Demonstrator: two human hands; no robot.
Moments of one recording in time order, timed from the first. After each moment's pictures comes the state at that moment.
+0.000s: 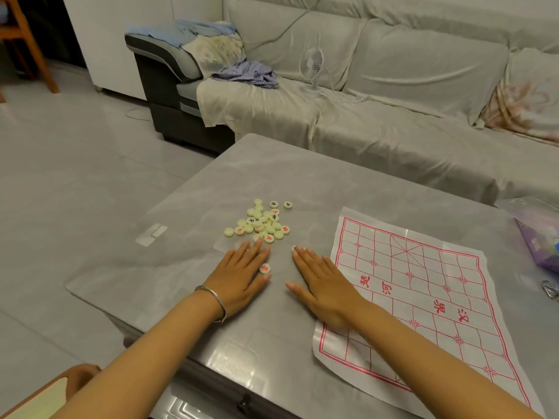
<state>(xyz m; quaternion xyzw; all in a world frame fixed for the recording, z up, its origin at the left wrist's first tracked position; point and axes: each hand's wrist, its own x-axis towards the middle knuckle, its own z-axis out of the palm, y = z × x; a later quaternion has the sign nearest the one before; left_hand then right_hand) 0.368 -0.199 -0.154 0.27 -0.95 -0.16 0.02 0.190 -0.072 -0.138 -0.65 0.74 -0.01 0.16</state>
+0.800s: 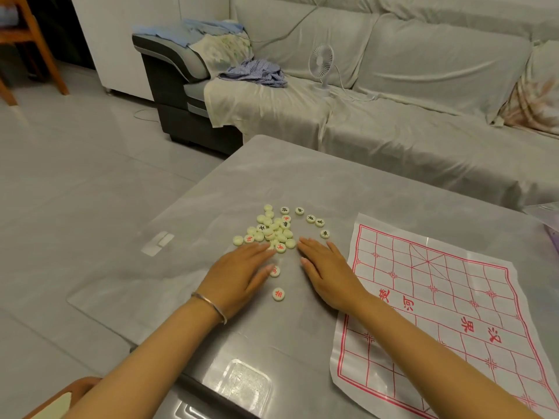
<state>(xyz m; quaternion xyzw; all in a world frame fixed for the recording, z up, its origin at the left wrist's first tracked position) 0.372 -0.219 -0.135 0.26 -0.94 -0.18 0.14 0.180 -0.121 -0.136 -0.63 0.75 -0.16 0.10</state>
